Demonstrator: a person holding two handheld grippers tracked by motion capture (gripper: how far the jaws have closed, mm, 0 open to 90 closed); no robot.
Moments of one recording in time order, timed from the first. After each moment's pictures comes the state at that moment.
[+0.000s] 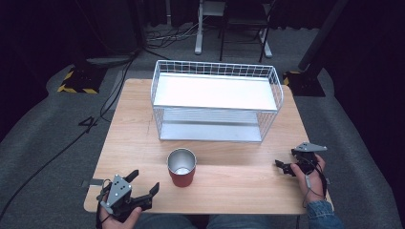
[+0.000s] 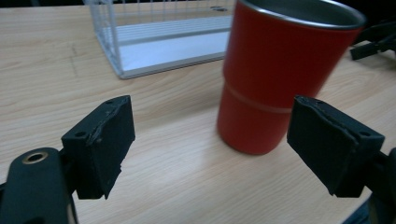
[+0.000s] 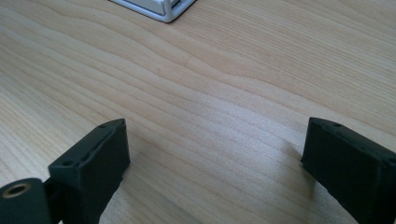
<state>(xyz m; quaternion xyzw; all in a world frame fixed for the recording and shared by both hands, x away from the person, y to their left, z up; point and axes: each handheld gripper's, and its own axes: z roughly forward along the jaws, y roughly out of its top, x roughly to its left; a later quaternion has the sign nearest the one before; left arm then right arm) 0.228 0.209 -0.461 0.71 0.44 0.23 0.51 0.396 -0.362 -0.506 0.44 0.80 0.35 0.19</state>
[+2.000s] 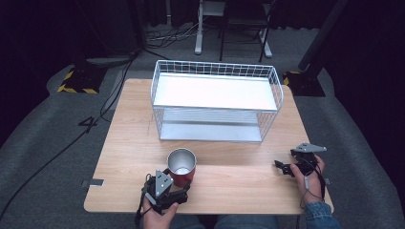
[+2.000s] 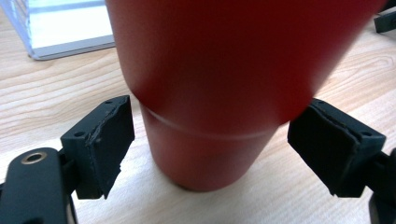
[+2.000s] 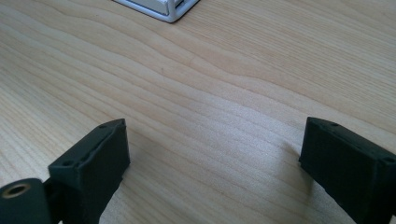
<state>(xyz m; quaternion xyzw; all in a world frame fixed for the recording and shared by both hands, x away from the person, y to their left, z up) 0.267 0.123 -0.495 0.73 0.46 0.22 0.46 0.394 -0.360 -0.506 0.44 0.81 0.35 0.19</state>
